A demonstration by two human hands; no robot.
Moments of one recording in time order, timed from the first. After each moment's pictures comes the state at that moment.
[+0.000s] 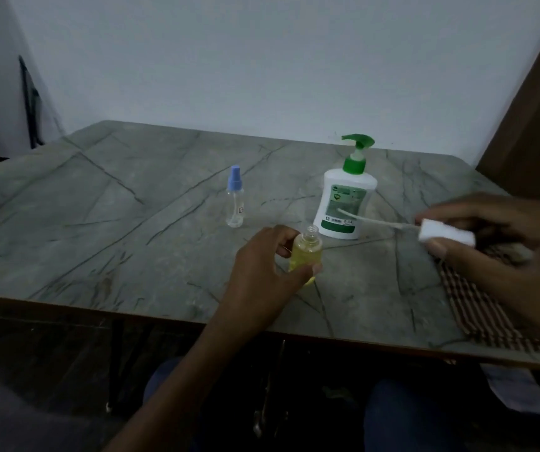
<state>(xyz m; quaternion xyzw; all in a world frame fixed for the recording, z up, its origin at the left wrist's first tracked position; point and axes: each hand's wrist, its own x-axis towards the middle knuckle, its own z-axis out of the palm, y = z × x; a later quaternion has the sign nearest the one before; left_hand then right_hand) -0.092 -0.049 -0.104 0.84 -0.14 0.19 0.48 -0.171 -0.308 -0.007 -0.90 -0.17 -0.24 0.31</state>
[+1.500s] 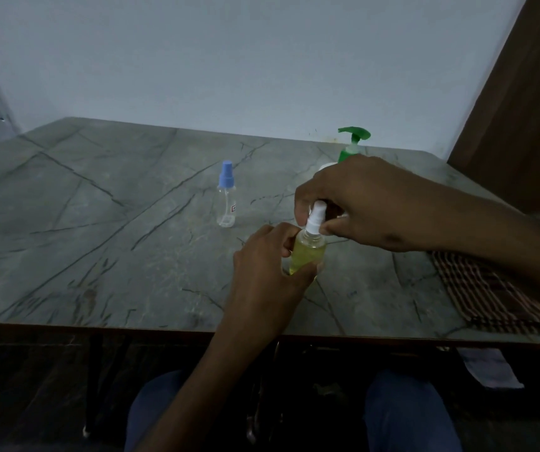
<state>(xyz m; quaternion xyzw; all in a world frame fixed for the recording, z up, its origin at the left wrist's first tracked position) -0.089 -0.051 -0.112 0.84 -0.16 0.24 0.45 -0.072 -0.205 0.016 -0.95 -0.31 -0.08 -0.02</state>
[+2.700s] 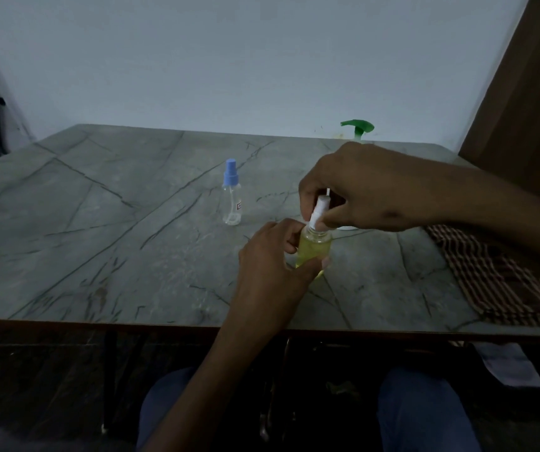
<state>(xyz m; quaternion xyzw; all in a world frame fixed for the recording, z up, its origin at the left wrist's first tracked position) -0.088 -0.052 -0.113 0.83 -0.15 0.22 0.48 -0.062 -0.206 0.024 -0.94 -0.34 -0.06 -0.01</state>
